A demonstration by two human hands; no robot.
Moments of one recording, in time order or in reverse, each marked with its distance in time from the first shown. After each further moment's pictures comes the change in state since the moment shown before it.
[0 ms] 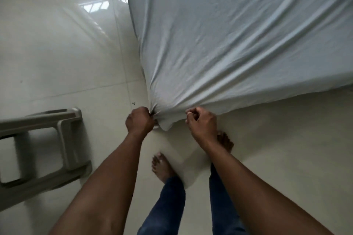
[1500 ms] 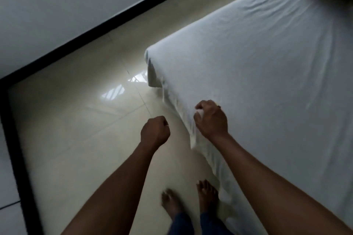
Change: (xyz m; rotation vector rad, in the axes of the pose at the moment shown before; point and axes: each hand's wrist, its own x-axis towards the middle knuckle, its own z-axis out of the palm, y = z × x) left_hand 0.423 0.088 -0.411 0.103 -0.008 0.451; right_hand 0.407 -0.395 0.095 -0.234 0.246 -0.097
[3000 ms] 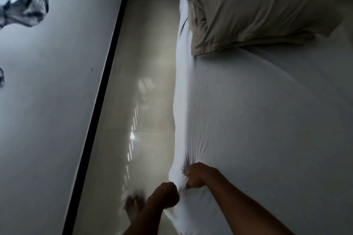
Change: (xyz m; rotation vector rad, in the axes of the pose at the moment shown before) left_hand 0.424 0.190 -0.217 0.944 -0.831 0.582; right_hand 0.398 -0.097 -0.042 0.221 -0.625 0.753
